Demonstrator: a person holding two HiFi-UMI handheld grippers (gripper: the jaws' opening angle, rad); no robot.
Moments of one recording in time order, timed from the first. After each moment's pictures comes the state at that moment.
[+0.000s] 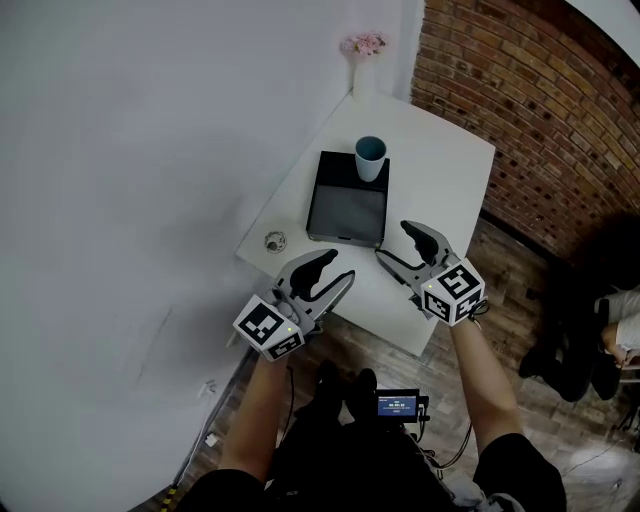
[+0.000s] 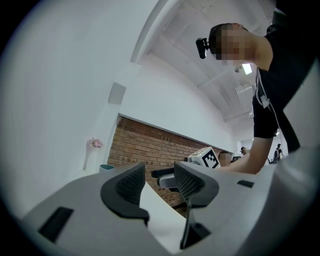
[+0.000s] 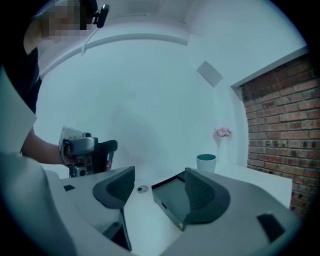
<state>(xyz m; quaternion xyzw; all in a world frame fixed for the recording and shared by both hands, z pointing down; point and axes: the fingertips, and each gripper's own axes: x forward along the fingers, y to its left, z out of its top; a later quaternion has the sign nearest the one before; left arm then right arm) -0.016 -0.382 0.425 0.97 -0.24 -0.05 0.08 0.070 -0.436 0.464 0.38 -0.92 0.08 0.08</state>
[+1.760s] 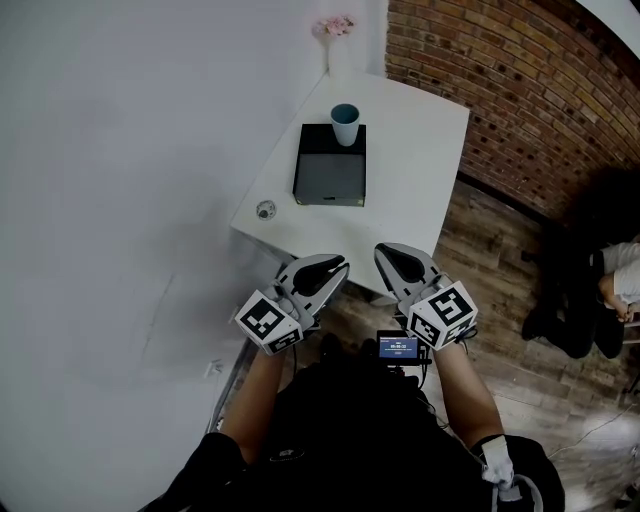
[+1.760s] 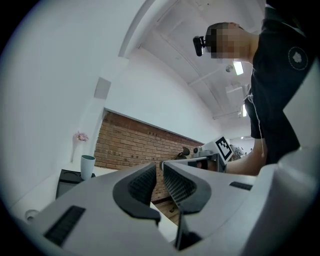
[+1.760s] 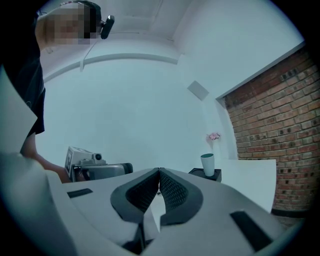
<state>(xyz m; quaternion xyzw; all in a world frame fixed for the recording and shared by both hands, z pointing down) 0.001 -0.274 0.425 0.98 -0.18 -0.02 0.09 0.060 -0.292 0.424 0.43 -0.89 0.11 -0.01</state>
